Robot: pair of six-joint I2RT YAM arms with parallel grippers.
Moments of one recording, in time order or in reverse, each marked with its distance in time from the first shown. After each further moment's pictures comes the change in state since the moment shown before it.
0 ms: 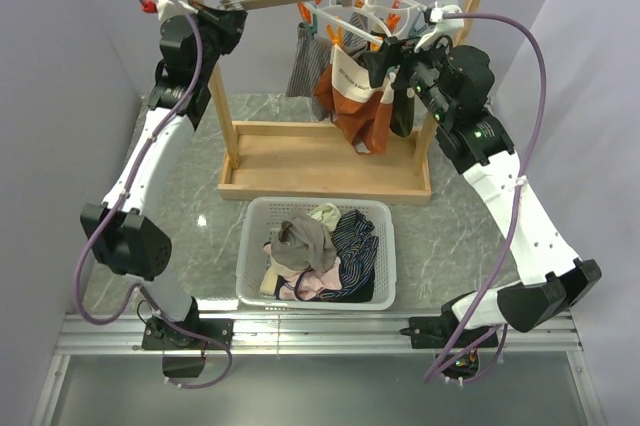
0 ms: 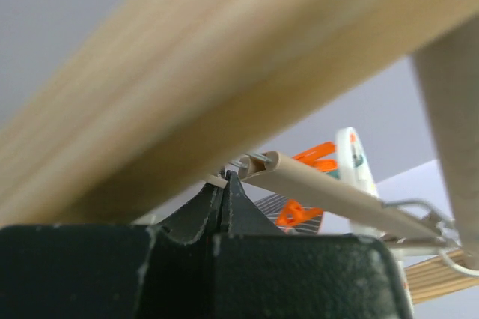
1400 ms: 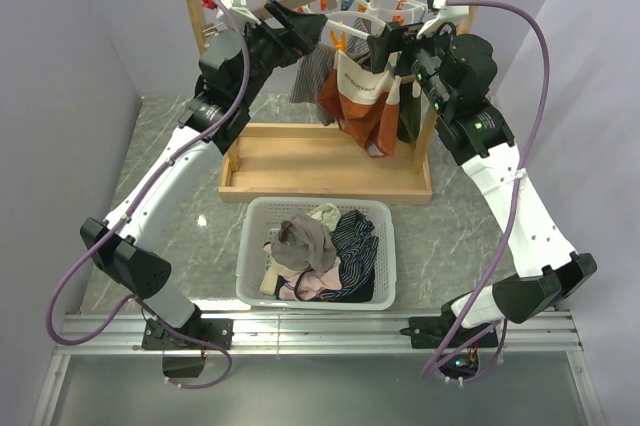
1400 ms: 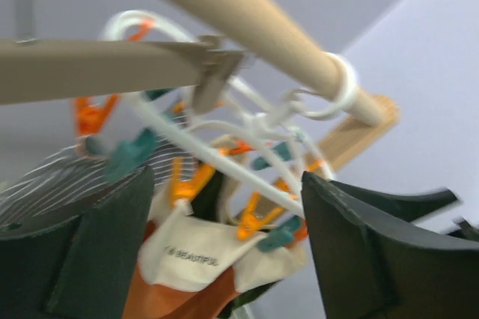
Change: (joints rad) left arm -0.334 -0.064 0.029 0.057 0.009 0.200; right arm 0.001 0.045 0.095 -0.004 0.059 -0.029
